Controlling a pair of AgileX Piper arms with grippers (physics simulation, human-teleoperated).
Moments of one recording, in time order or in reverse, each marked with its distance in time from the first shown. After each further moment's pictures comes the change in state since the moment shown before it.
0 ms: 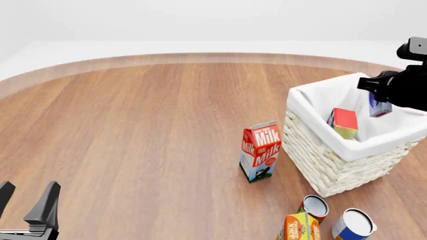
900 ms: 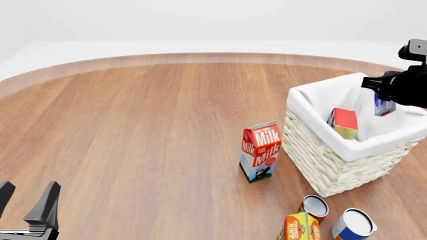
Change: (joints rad) left arm 0.000 0.000 0.000 0.000 0.000; right arm -0.065 0.085 -0.031 -0.028 -0.020
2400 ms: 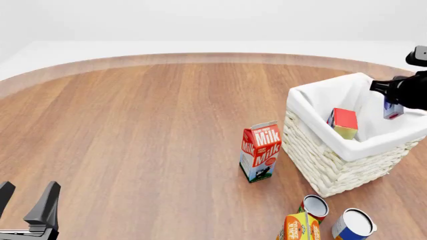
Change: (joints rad) left arm 0.000 0.000 0.000 0.000 0.000; right arm -0.087 0.075 0.002 -0.061 -0.010
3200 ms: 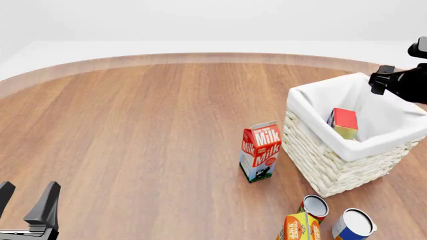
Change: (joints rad) left arm 0.000 0.000 0.000 0.000 0.000; right arm 0.032 -0.039 -0.018 0.011 0.020
